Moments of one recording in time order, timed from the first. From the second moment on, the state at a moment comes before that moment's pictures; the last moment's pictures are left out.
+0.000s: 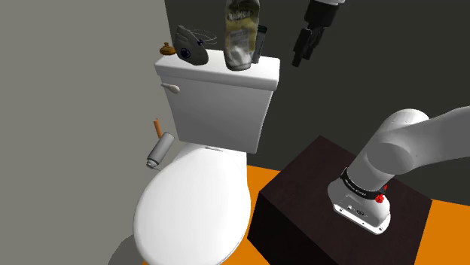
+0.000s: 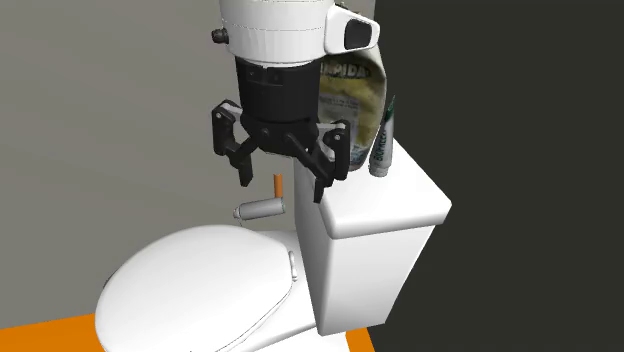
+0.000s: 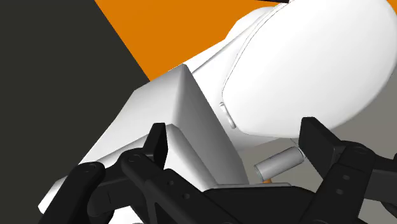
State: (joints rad) arm 0.01 -0.75 0.03 -2.31 0.11 1.64 -0.15
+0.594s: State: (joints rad) arm -0.03 -0.52 0.03 -2.14 0.09 1.75 -0.10
